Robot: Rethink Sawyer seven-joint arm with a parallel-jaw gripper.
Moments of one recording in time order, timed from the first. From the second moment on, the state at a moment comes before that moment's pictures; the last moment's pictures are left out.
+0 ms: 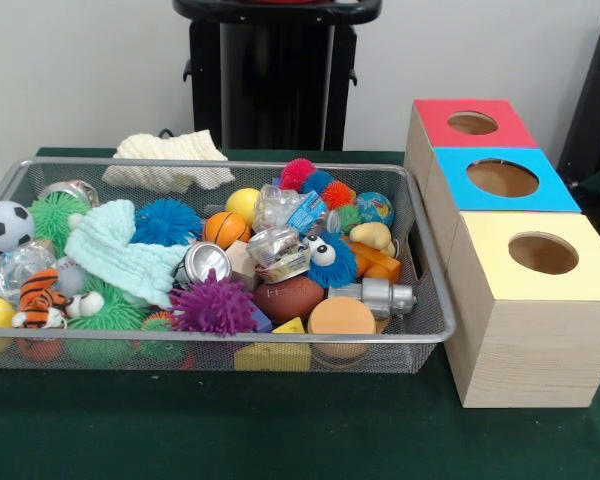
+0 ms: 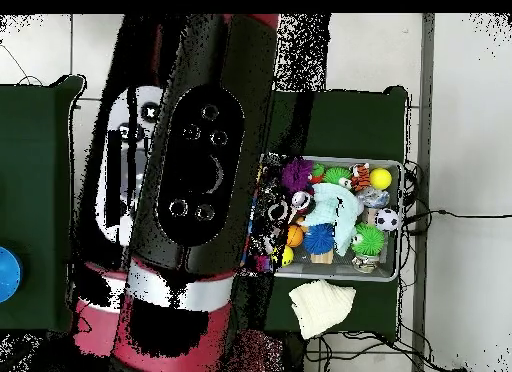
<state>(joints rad) -0.19 -0.10 -1.65 0.02 1.71 1.49 2.50</state>
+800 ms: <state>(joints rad) -0.19 -0.13 -1.58 0.02 1.66 1.30 2.33</state>
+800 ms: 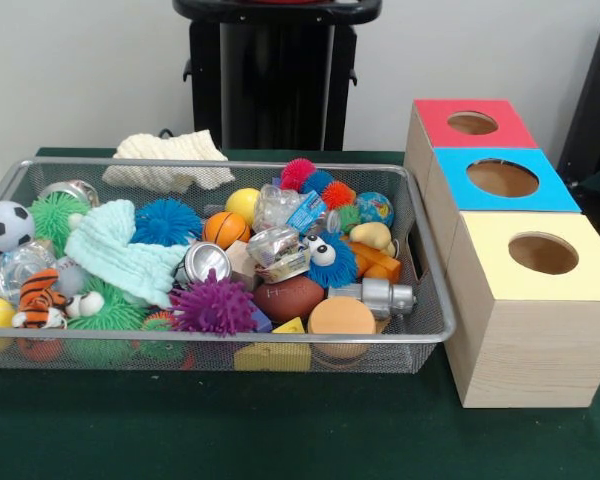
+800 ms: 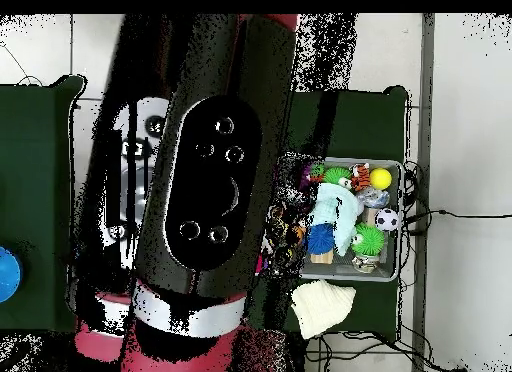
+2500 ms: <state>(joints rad) -0.18 -0.07 -1.47 0.02 1.53 1.26 2.33</state>
